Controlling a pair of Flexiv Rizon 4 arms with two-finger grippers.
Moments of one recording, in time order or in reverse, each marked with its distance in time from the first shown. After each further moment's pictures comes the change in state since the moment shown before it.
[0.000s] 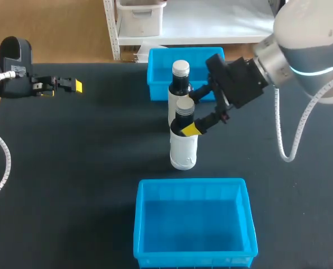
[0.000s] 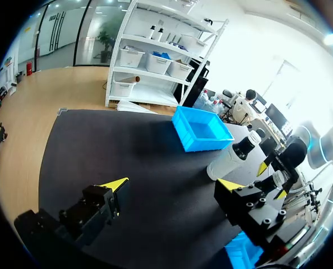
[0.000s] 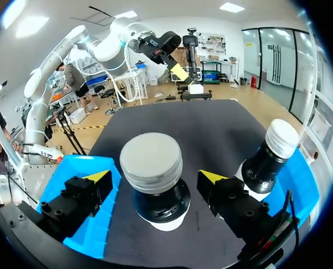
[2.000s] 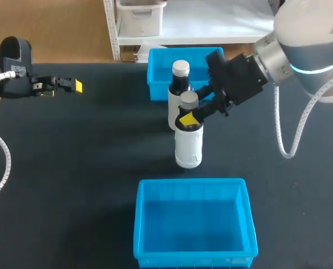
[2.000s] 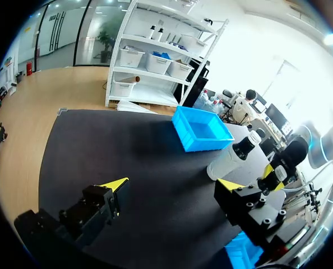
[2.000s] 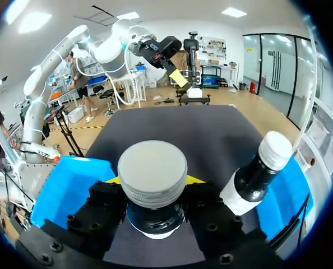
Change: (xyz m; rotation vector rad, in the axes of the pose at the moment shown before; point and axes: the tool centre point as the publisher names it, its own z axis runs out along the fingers) left arm 0.000 0.000 0.000 0.000 0.000 0.000; right arm -0.010 -0.006 -0.008 0.029 -0.022 -0.035
